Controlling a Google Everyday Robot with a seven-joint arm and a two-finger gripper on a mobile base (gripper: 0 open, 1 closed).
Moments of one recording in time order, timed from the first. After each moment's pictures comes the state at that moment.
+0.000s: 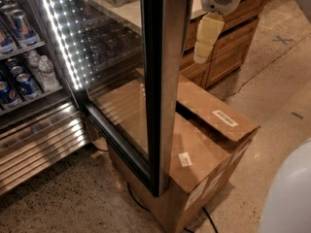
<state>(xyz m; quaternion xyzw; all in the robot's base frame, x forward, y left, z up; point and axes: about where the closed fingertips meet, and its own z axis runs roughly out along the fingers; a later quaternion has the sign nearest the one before) 0.635 -0.135 0.973 -0.61 0.77 -0.05 0.16</state>
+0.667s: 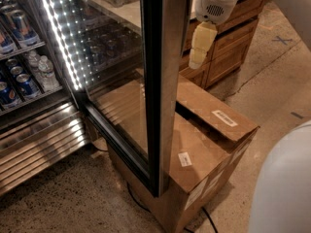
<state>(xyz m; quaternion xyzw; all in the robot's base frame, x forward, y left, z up) 0.650 -0.128 0.945 -0.61 0.77 -0.03 0.16</state>
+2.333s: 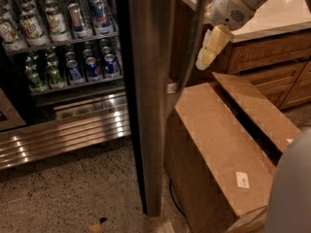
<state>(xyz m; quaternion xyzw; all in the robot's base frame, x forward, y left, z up) 0.645 -0.131 0.943 -0.64 0.71 0.12 0.27</state>
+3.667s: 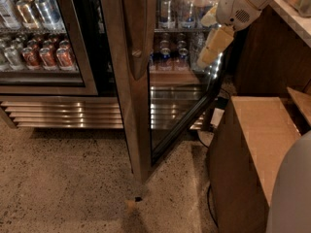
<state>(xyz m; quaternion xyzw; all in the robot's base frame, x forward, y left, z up) 0.645 -0.131 0.943 -0.64 0.71 0.12 0.27</state>
